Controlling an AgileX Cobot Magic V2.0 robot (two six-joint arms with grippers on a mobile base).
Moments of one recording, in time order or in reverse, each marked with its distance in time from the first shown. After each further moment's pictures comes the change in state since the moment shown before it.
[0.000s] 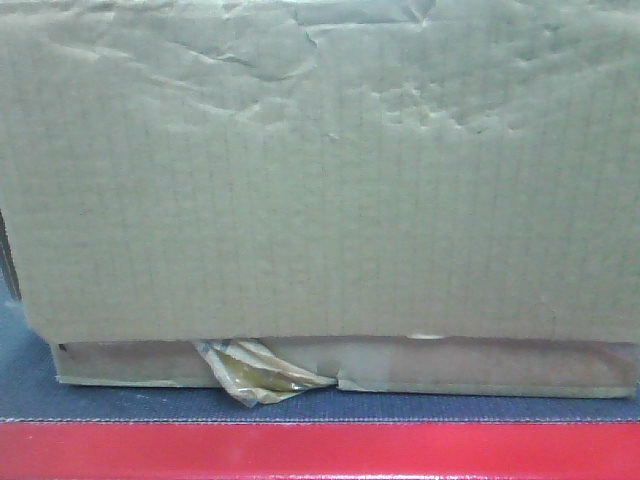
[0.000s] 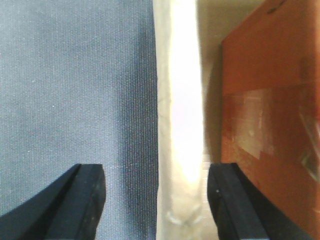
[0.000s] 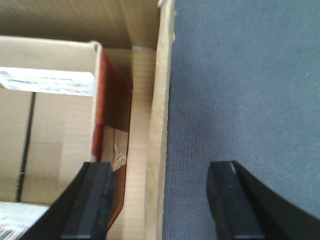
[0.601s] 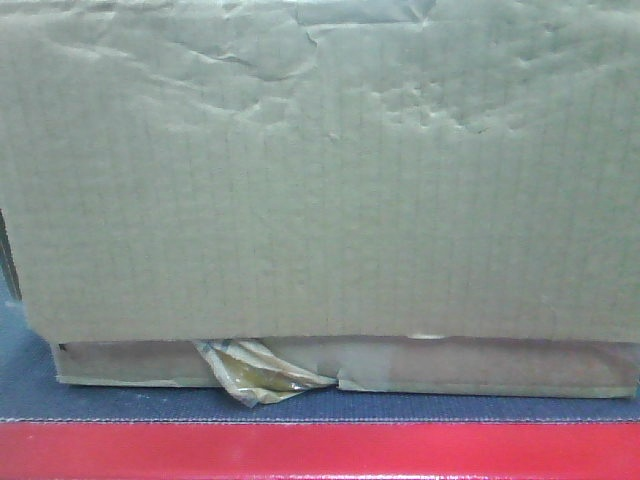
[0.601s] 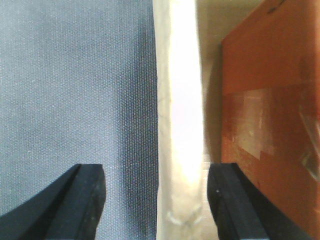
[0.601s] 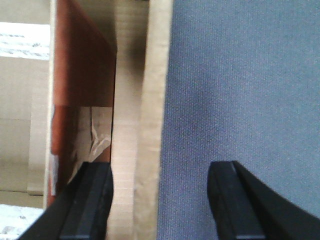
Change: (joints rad) left arm 0.000 0.000 0.000 0.000 0.000 0.000; right arm 0.000 0.056 0.071 0.002 0.002 0.002
